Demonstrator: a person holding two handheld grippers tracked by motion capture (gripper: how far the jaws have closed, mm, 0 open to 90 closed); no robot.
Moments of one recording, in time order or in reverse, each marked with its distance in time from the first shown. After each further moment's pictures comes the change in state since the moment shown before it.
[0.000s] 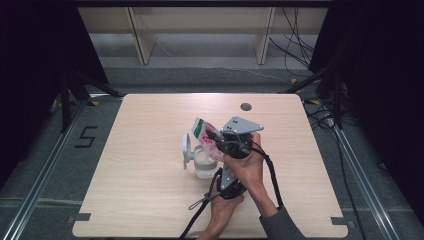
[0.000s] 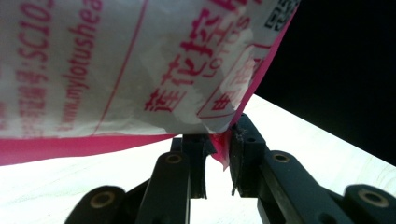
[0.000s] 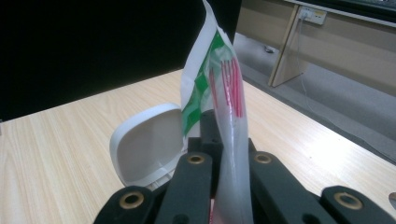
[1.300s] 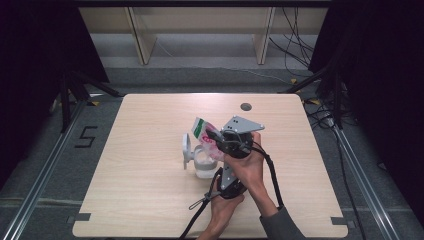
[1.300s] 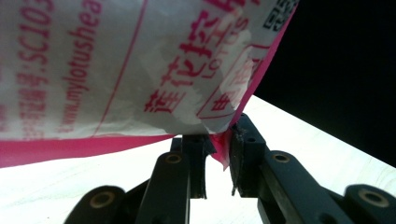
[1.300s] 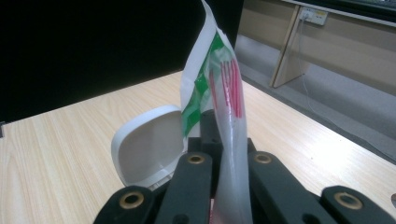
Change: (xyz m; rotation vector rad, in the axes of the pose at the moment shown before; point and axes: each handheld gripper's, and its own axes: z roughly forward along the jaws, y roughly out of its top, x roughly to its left) left arm -0.004 0.001 0.004 -0.057 0.006 -0.060; right arm 0.001 0.000 -0.001 -0.006 0.001 0.021
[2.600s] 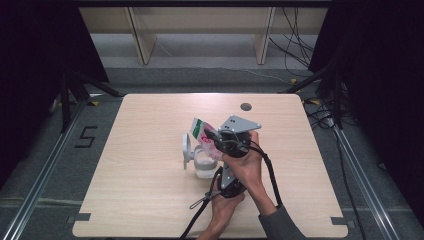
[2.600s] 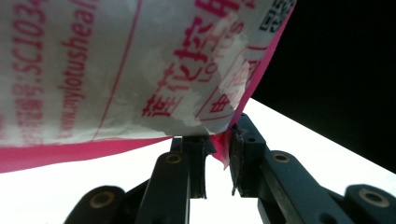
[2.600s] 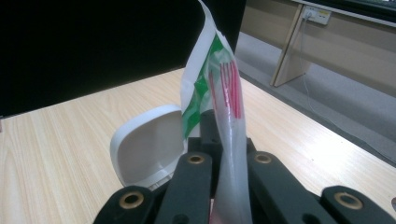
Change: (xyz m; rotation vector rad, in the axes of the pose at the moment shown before) left arm 0.001 0.001 0.001 -0.007 -0.001 0.005; right arm 0.001 0.002 0.005 0.023 0.015 -0.027
